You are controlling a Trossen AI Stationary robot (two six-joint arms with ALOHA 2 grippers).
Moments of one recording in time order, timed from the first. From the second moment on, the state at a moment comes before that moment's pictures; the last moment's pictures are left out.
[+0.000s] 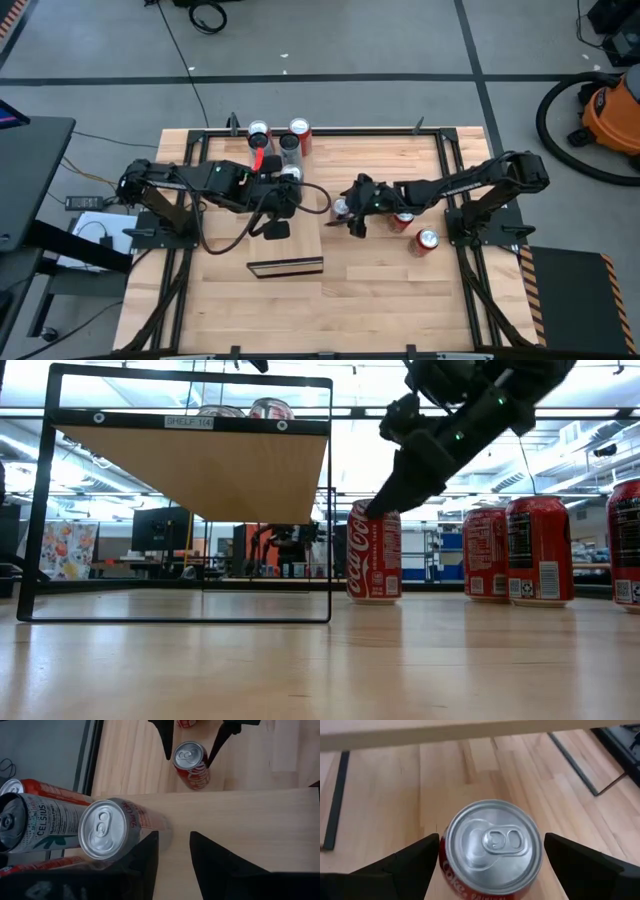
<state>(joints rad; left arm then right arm) -0.20 1.62 1.85 -1.33 -0.47 -0.15 -0.01 1.49 0.77 0.06 0.21 0.05</state>
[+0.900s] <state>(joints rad) -0.19 1.62 1.85 -1.33 -0.47 -0.13 -0.07 1.43 0.90 -0.04 -0.05 -0.17</state>
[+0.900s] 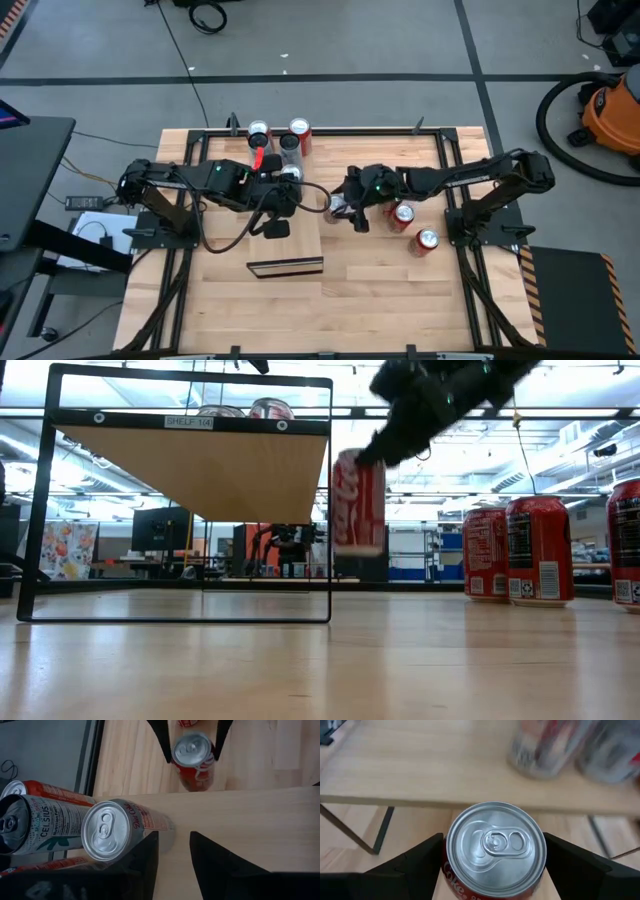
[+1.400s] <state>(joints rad) -0.24 1.60 1.85 -1.33 -0.47 -0.08 -0.02 1.44 1.30 -0.37 -0.08 -0.31</state>
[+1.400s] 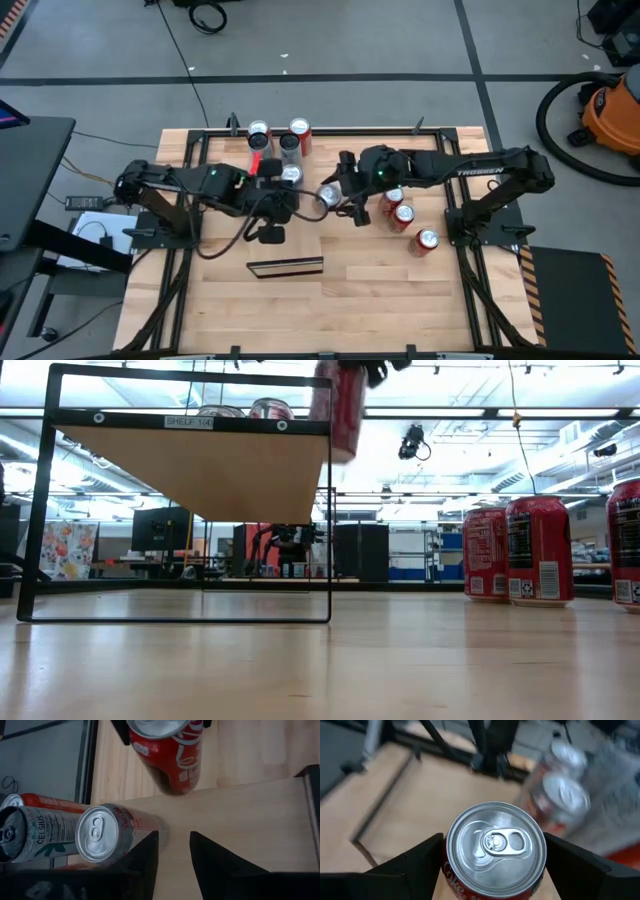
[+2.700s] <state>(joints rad) -0.26 1.53 1.85 -1.27 -0.53 -0.14 -0.02 1.66 1.39 -0.15 -0.15 -0.30</state>
